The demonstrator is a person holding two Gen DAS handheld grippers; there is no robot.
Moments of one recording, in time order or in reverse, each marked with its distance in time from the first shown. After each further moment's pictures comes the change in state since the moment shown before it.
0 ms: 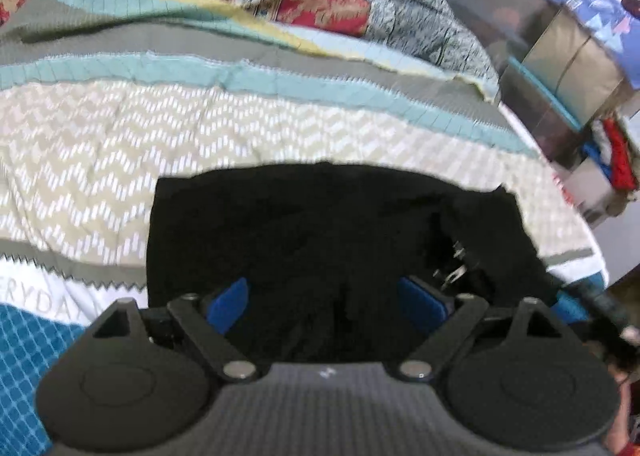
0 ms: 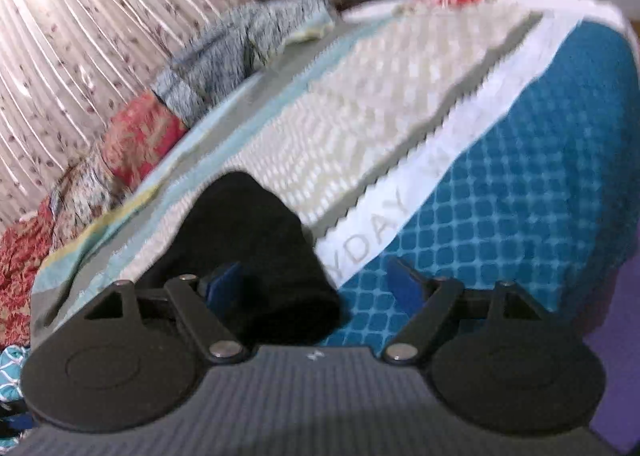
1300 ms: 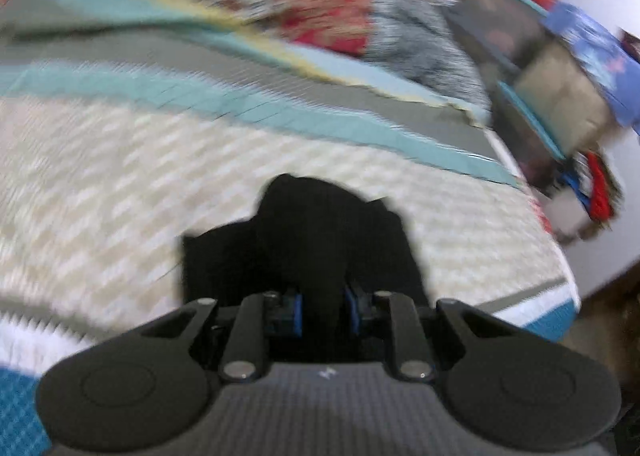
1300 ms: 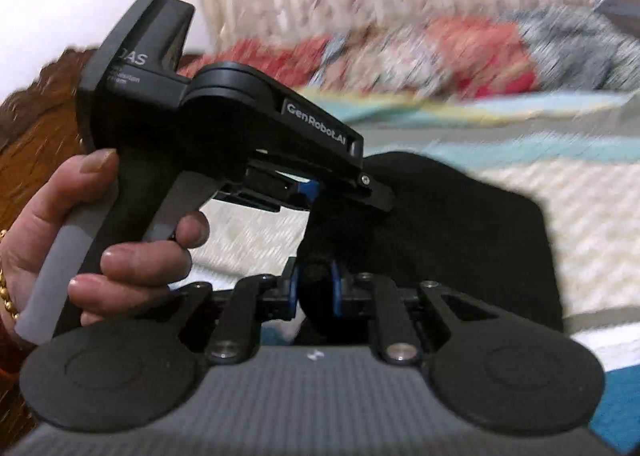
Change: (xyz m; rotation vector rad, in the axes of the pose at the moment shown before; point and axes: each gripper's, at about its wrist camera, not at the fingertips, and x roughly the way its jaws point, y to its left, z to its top) left arm 0.007 0.072 0.047 -0.077 0.026 -0.076; right arm -0.030 0.292 -0.143 -0.666 0.214 0.538
